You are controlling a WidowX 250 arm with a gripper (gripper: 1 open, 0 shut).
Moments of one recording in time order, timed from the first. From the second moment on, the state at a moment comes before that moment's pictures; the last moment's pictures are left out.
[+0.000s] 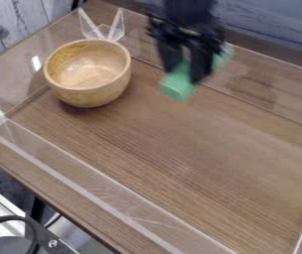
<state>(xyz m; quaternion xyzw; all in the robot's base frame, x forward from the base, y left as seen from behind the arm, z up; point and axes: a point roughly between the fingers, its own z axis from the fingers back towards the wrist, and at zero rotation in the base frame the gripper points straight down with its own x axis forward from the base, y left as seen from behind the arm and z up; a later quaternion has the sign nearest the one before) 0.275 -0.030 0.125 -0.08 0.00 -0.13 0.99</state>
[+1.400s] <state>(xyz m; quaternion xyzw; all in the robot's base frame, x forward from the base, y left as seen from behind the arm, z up) 0.266 0.014 0.041 -0.07 0.06 -0.10 0.99</state>
